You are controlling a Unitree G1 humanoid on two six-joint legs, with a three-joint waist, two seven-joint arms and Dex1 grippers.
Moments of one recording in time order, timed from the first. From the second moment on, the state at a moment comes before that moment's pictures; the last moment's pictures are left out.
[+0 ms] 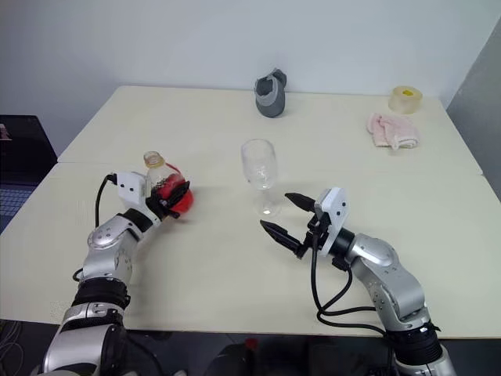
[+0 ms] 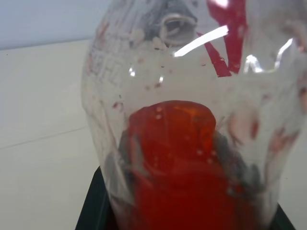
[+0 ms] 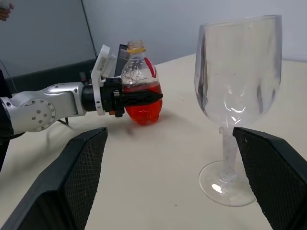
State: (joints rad) left arm -0.51 0.48 0.23 0.61 -0.25 -0.13 -0.67; right arm -0.23 -0.35 0.14 -0.39 0.49 0.40 0.63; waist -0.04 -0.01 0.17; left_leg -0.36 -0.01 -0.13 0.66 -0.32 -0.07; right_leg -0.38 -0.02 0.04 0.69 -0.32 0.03
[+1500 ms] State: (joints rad) left arm -1.24 0.61 -0.12 1.16 0.14 -0.54 -0.93; right arm -0.55 -0.35 0.08 -0.34 0.46 0.56 0.55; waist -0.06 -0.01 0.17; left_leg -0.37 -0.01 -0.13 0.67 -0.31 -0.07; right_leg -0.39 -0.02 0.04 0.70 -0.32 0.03
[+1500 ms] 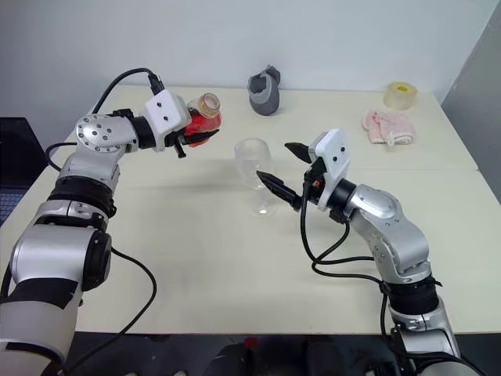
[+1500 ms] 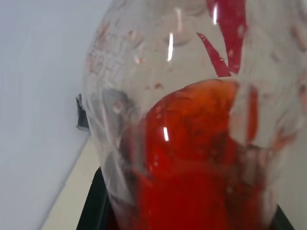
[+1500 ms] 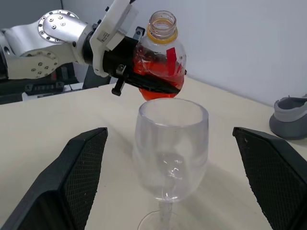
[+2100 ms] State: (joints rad) left arm -1.37 0.59 -0.23 1.27 0.34 -0.71 -0.82; right arm -0.57 -0.31 0.10 -0.33 0.45 0.56 0.52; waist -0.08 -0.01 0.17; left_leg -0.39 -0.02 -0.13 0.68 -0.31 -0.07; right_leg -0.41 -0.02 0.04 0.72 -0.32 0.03
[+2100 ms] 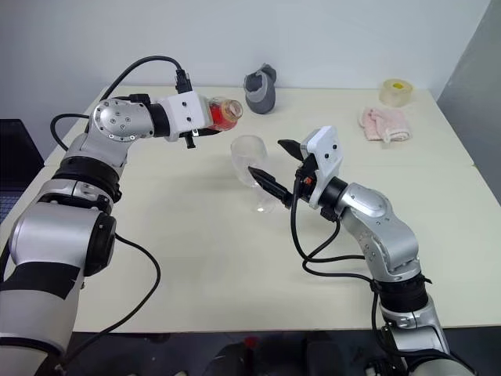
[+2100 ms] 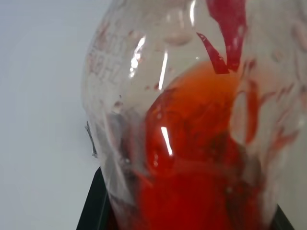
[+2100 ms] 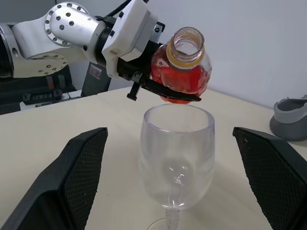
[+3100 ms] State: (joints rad) left arm -1.44 0.65 -0.35 1.30 0.55 -0.84 -0.62; right arm -0.56 -0.28 0.10 -0.33 0.42 0.56 0.52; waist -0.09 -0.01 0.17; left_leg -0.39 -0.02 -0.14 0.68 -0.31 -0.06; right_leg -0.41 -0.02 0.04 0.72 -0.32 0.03
